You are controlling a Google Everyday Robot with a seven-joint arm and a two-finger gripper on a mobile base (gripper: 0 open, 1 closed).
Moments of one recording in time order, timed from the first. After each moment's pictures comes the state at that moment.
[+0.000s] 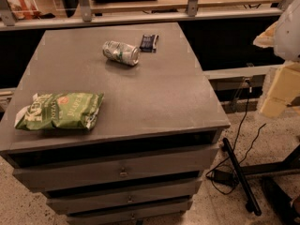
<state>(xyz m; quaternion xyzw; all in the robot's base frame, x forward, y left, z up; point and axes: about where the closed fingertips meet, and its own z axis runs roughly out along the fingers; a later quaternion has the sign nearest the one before) 0.438 -0.217 0.977 -0.60 0.78 -0.04 0.16</state>
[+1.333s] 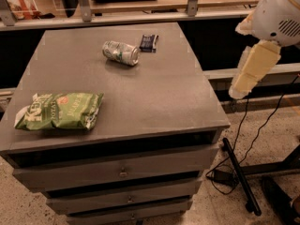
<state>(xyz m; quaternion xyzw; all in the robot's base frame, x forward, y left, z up) 0.488 -0.189 0.983 -0.59 0.78 0.01 0.20</state>
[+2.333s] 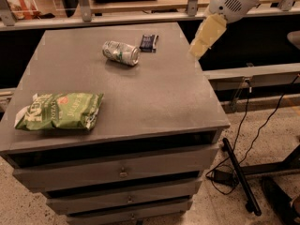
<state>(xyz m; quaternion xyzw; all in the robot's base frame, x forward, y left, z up) 0.606 -0.134 0.977 -0.54 0.80 0.07 0.25</state>
